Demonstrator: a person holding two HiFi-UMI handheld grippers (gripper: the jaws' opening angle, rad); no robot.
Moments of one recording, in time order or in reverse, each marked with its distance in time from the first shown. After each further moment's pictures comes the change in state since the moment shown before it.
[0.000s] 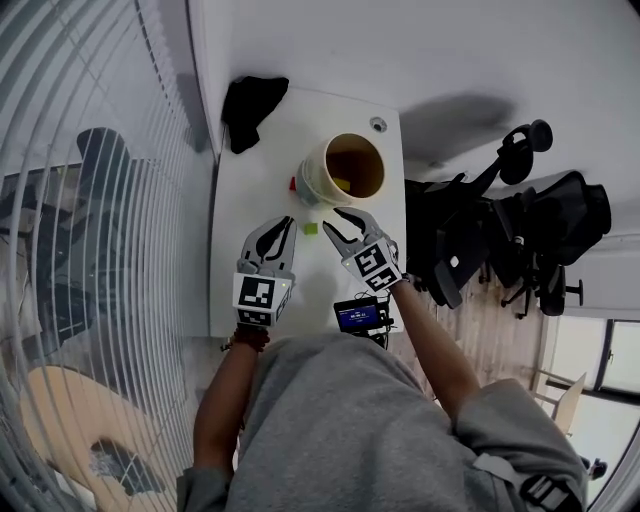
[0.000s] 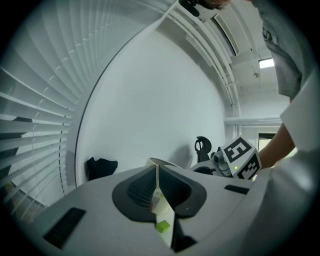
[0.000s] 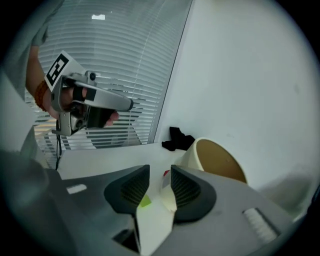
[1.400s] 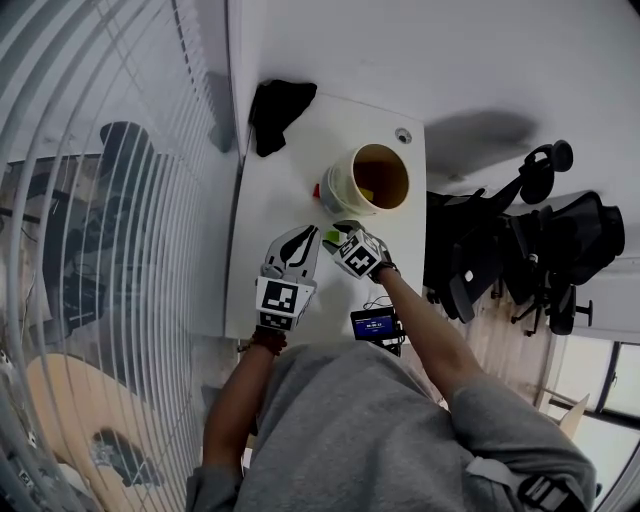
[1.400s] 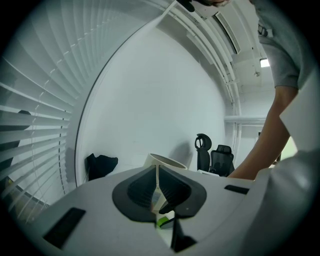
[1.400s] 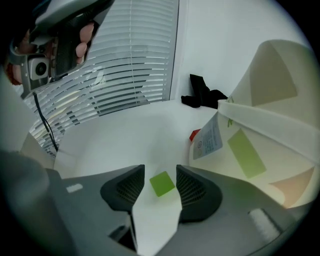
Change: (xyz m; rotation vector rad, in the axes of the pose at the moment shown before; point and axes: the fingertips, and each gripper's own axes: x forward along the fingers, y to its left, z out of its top) left arm 0.002 0.004 -0.008 -0.004 0.034 0.000; right arm 0.097 0.049 -0.105 0.054 0.408 0.227
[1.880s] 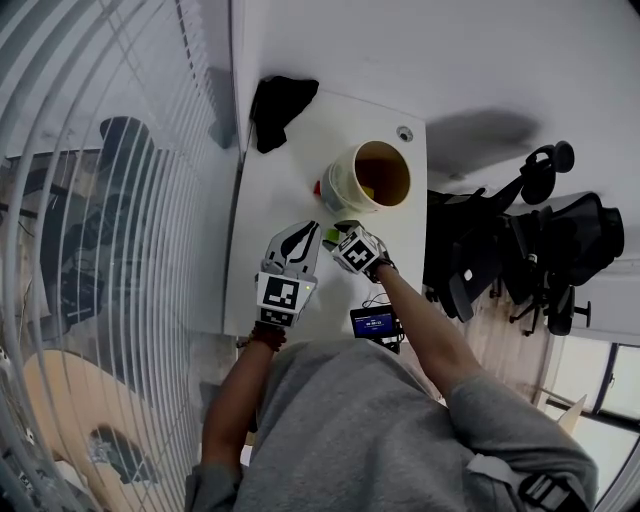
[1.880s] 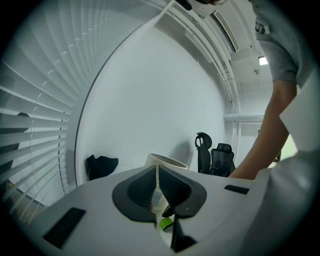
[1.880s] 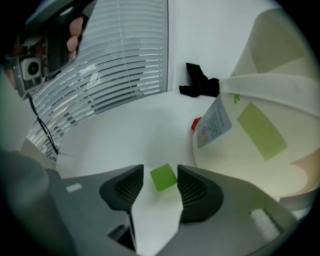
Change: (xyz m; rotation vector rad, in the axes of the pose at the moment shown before) left arm -0.003 0.000 0.013 0.014 0.004 0.006; right arm 0.002 0.005 -0.008 0.069 0.063 0.028
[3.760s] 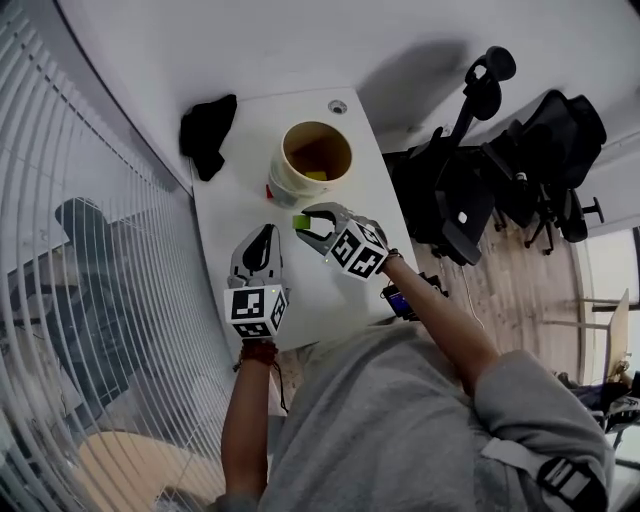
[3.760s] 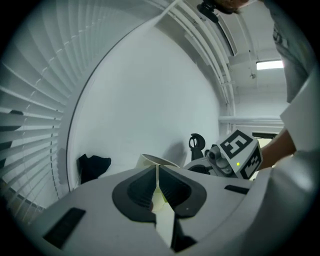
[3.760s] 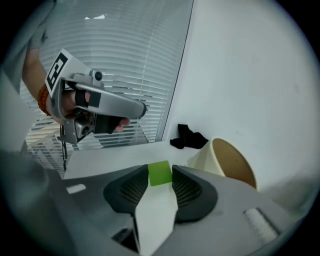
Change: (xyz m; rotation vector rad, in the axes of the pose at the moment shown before) left arm 0.005 -0.013 -0.009 0.015 0.000 -0.069; right arm -0.136 0.014 0.067 -0.124 -0.418 -0.169
